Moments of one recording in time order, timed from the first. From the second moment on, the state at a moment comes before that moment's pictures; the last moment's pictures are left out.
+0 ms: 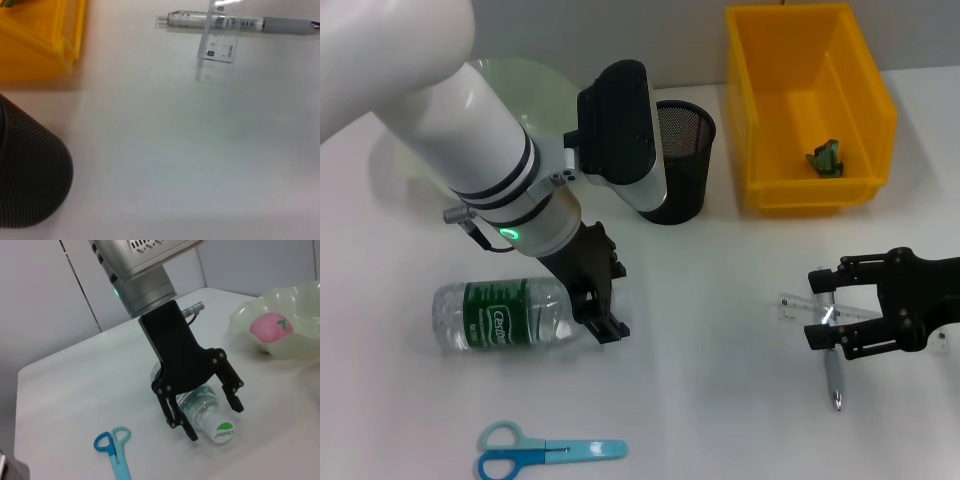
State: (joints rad) left arm -1.00 -2.08 1.67 0.82 2.37 1.29 -2.00; right arm 0.44 1.98 -0.70 -0.80 -2.12 -1.78 1.47
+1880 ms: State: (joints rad) left arm -0.96 -2.07 1.51 0.86 2.36 1.30 -2.01; right arm 0.46 1.99 -0.70 -0.79 -2.14 -1.78 1.47
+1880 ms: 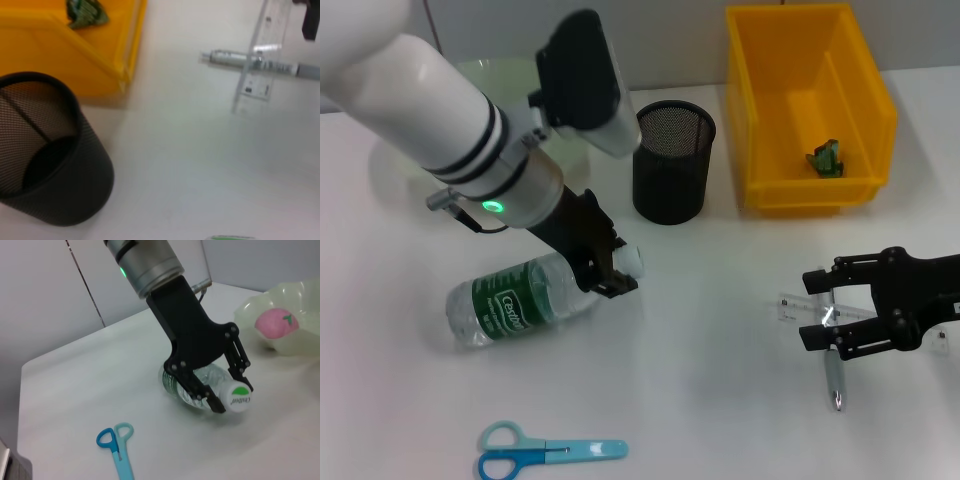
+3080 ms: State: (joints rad) left arm -0.87 -2.06 1.11 1.01 2.32 1.50 -1.95; right arm 0.47 1.98 -0.69 -0.80 -2.14 -1.78 1.47
